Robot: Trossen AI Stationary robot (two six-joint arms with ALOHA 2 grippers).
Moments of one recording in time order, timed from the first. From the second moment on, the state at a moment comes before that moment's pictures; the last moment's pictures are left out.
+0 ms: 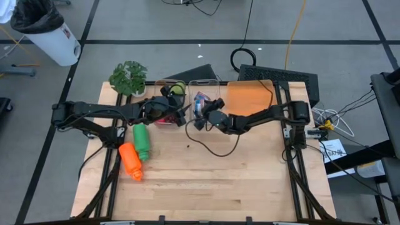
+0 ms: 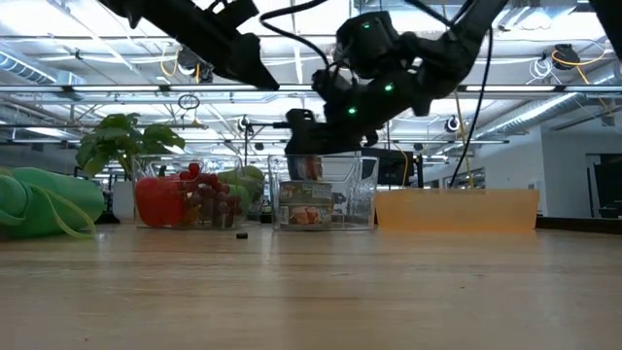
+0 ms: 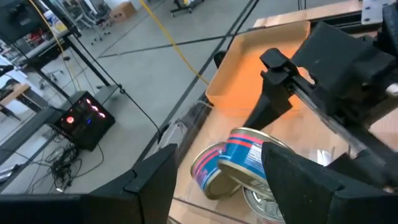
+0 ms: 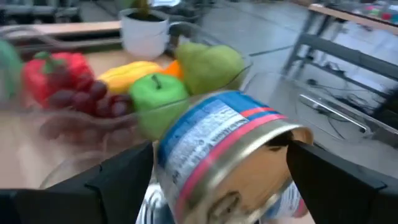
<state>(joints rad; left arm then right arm) 0.14 1.29 0.86 0.06 -0.47 0.24 -0.10 1.89 0.98 0.56 0.64 0.08</state>
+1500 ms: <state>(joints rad) 0.15 1.23 0.86 -0.11 -0.34 0.07 -0.08 1.64 1.04 0.08 0.44 -0.24</state>
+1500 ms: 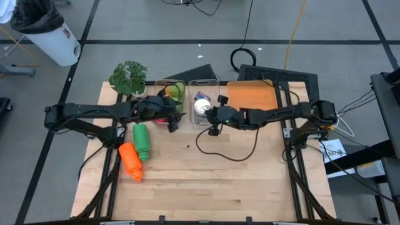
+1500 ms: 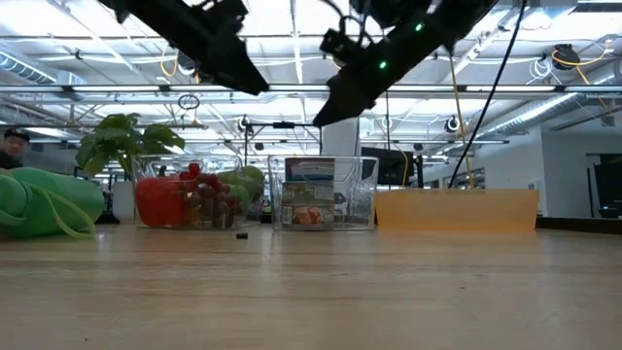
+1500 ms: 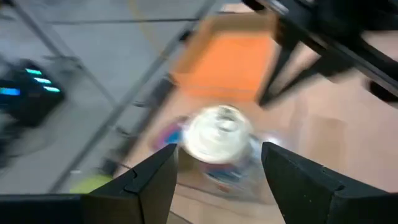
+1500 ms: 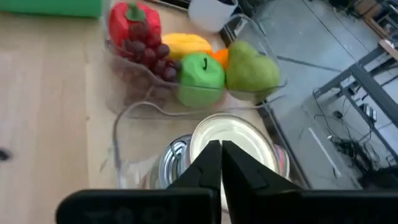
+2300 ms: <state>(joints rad) -0.04 0.76 0.57 -0.47 0.15 -0.70 0.03 1.13 0.75 -0.09 0.44 -0.10</state>
